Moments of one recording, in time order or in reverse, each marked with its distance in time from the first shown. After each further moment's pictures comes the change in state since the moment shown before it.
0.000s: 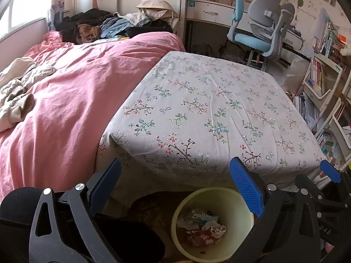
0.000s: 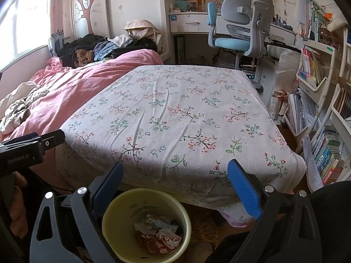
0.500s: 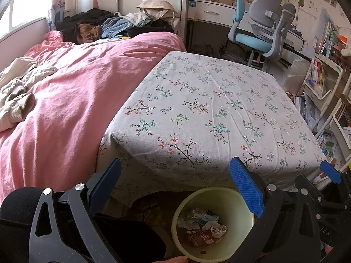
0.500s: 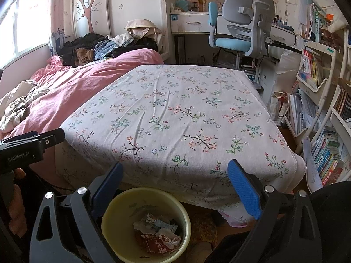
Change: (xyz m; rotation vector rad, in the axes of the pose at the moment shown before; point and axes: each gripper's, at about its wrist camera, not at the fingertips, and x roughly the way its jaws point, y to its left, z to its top) left arm -0.001 0.002 0.000 -0.006 -0.005 0.003; right arm 0.001 0.001 -0.002 -0.007 0.000 -0.003
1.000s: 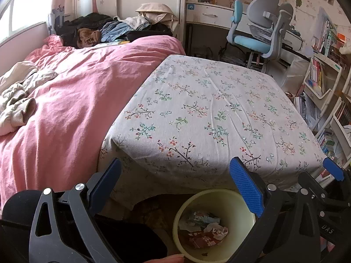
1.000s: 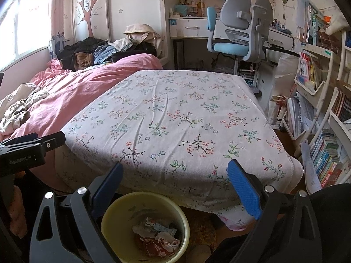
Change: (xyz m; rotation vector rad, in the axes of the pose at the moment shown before) left arm -0.005 -0.004 0.001 0.019 -0.023 0.010; right arm -0.005 -0.001 0.002 0.000 -0.031 -0.008
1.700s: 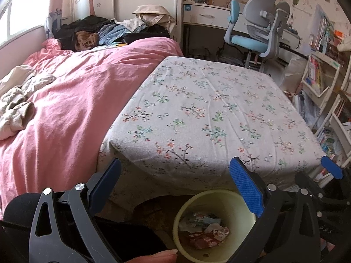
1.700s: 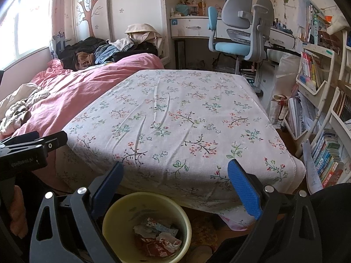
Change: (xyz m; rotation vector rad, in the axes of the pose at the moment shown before) left arm 0.000 -0.003 0.002 0.018 -0.008 -0.021; right arm 0.002 0.003 0.003 -0.001 0.004 0.012
